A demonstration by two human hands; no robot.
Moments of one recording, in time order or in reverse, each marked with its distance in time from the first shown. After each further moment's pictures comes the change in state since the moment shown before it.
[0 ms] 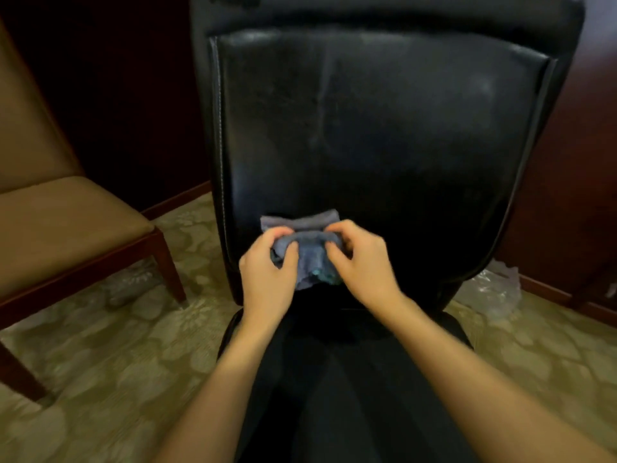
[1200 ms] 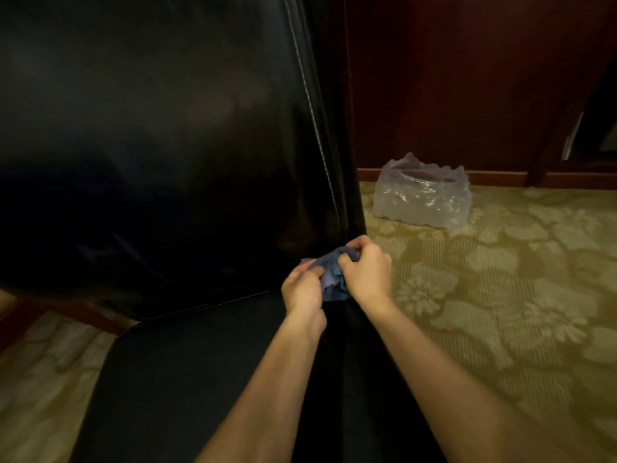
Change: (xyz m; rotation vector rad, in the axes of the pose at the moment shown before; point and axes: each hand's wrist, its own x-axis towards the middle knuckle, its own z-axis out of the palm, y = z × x) left_hand -0.134 0.031 0.300 -0.446 -0.227 -1.087; right_hand -0.117 0.240 -0.085 0.076 0.236 0.868
